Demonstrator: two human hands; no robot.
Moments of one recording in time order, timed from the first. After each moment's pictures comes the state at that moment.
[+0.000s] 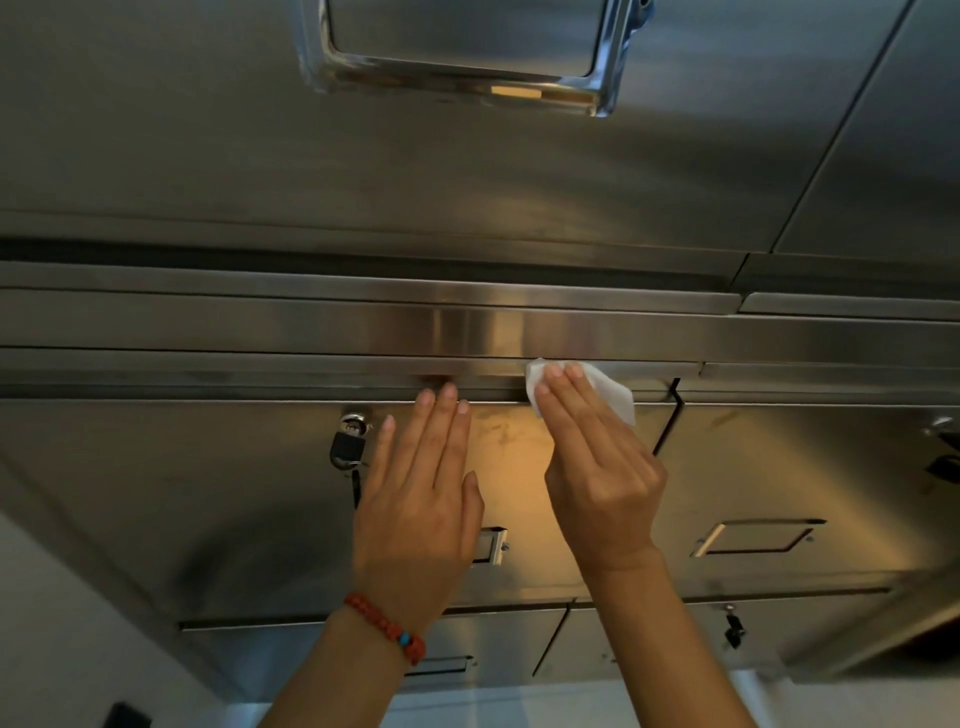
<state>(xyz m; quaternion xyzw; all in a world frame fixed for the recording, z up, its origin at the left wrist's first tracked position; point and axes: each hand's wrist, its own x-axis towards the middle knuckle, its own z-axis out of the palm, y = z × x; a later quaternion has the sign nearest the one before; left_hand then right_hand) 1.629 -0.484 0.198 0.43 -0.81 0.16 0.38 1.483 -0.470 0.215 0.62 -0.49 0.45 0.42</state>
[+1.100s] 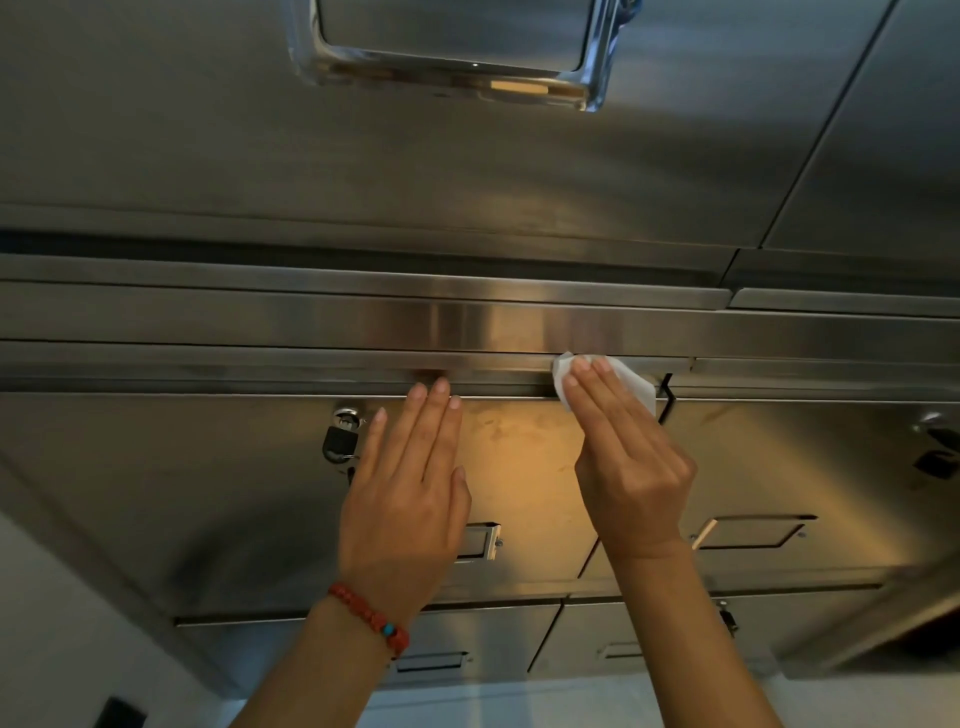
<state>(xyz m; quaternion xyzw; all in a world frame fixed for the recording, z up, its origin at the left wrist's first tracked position) 1.633 -0.484 0.201 0.42 -0.81 0.15 0.36 1.459 -0.462 0.219 0.63 -0.50 0.43 0.42</state>
